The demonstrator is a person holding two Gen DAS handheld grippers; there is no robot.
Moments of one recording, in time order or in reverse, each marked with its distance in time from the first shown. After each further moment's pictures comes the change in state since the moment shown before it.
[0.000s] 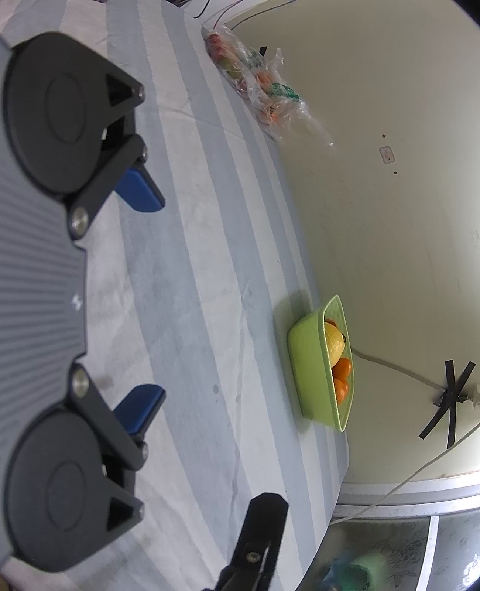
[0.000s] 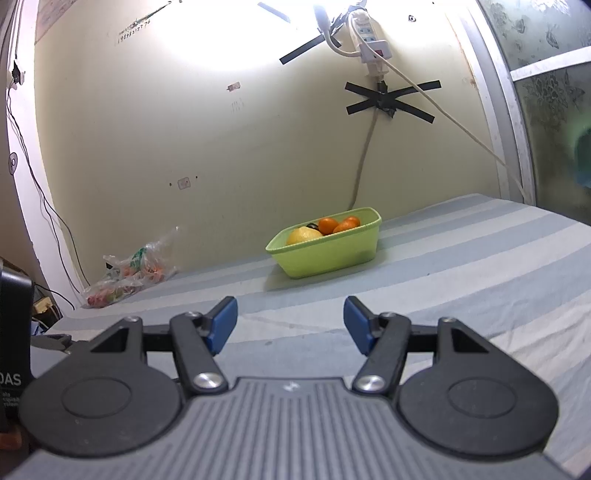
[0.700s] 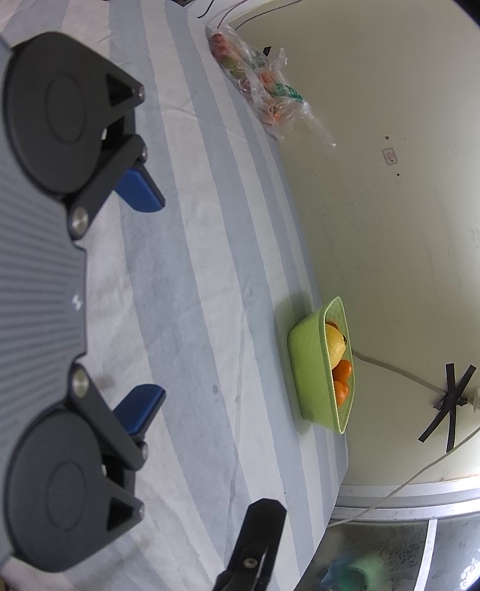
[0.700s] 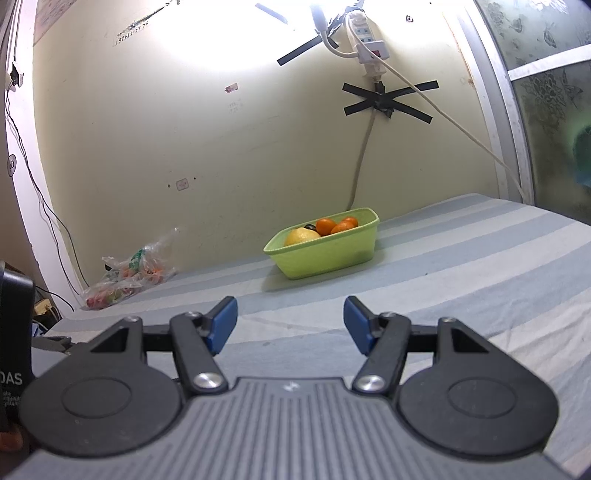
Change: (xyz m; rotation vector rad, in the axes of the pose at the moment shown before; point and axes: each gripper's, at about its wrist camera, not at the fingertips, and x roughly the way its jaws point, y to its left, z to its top) left arm 0.002 0.000 0.001 -0.018 0.006 -0.002; right arm 0.001 -0.002 -0.001 0.001 -0.002 0.000
